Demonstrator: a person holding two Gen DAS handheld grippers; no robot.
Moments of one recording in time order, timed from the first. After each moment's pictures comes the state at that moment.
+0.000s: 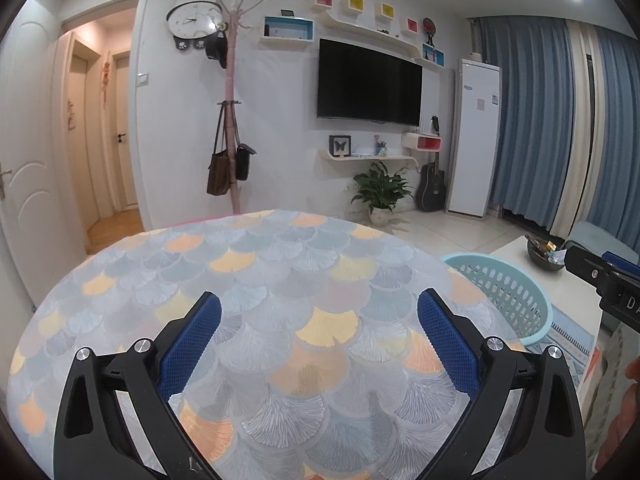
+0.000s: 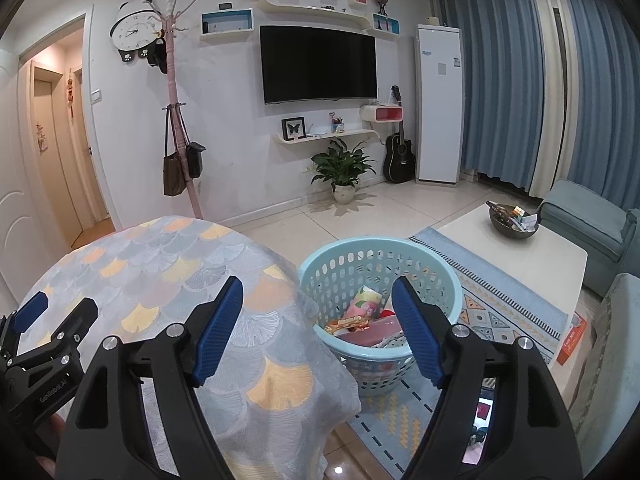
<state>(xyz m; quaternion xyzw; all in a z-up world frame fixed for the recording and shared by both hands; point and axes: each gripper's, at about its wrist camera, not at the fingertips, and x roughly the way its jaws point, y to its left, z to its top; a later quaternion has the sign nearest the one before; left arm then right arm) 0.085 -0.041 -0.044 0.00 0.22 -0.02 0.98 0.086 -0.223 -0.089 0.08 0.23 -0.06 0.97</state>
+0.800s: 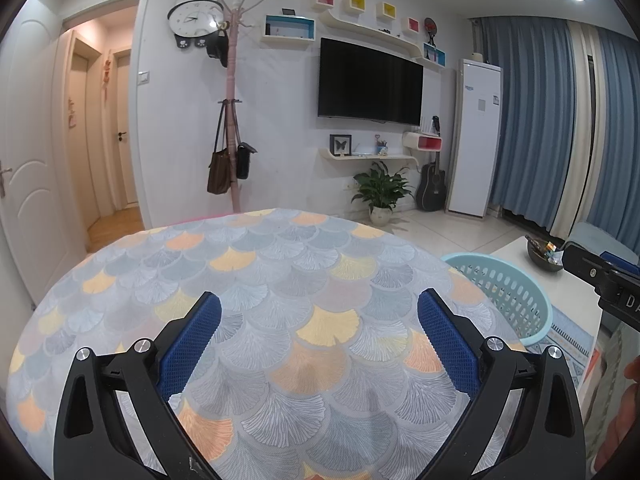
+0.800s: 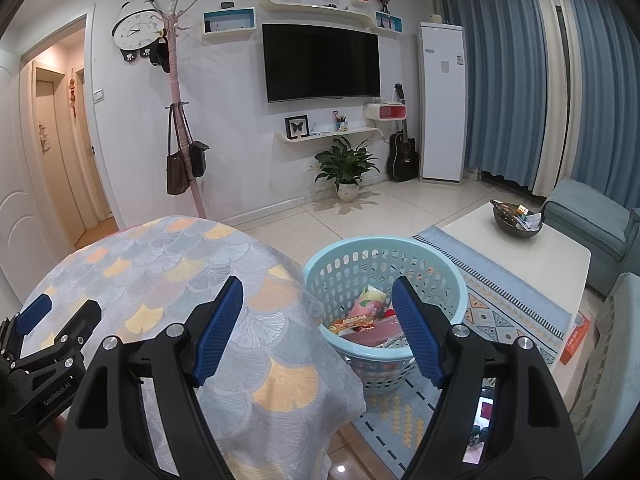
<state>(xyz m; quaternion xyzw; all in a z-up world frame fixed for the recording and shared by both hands) 0.085 -0.040 -0.044 0.00 0.22 -0.02 0.98 0.088 -0.220 -0.088 0.08 0.24 -0.06 0.97</state>
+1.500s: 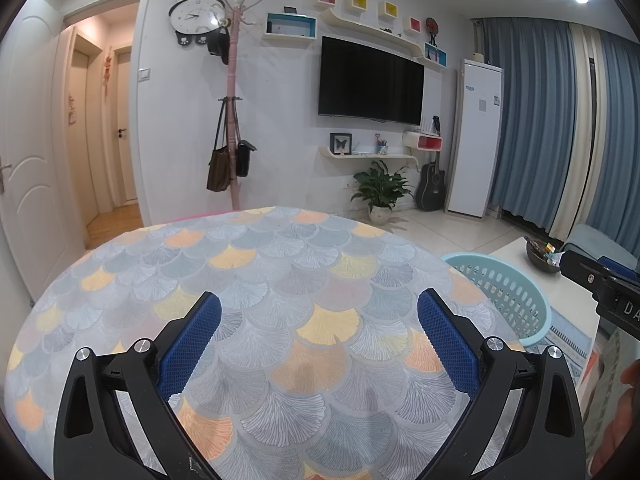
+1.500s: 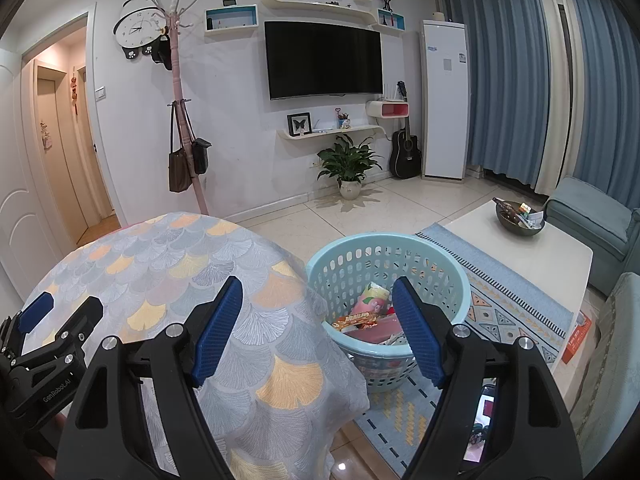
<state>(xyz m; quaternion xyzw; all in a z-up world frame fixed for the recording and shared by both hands) 0.085 -0.040 -0.046 -0.01 0.22 -0.02 0.98 0.088 -0.220 -0.088 0.08 0.24 -0.05 0.97</state>
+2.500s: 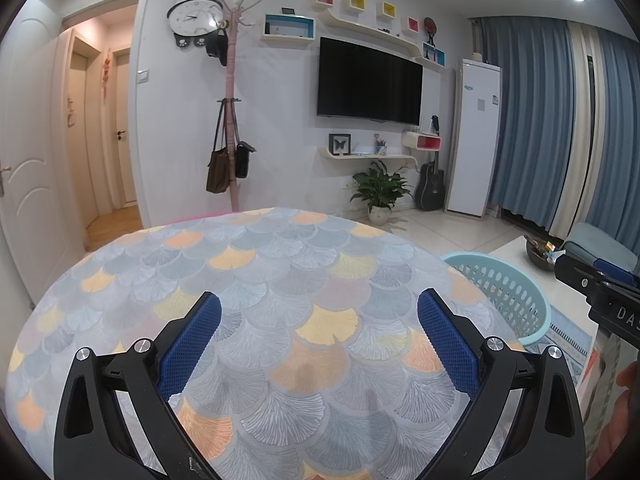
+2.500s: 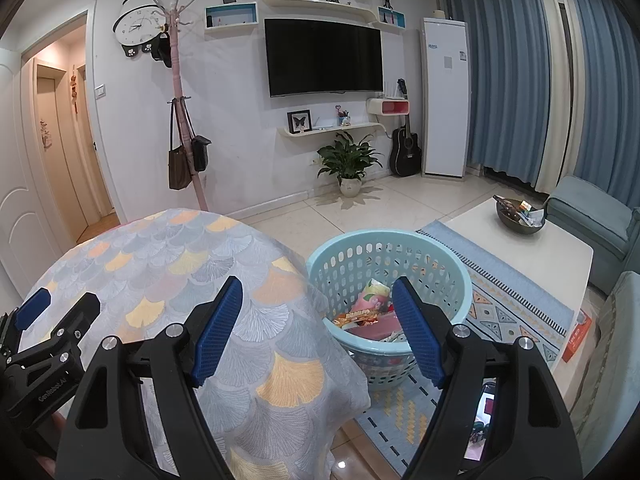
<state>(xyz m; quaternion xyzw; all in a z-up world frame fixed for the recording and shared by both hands) 0.085 -0.042 -0.046 -0.01 0.22 -0.02 0.98 0.088 -0.221 -0.094 0.08 0.25 -0.05 0.96</state>
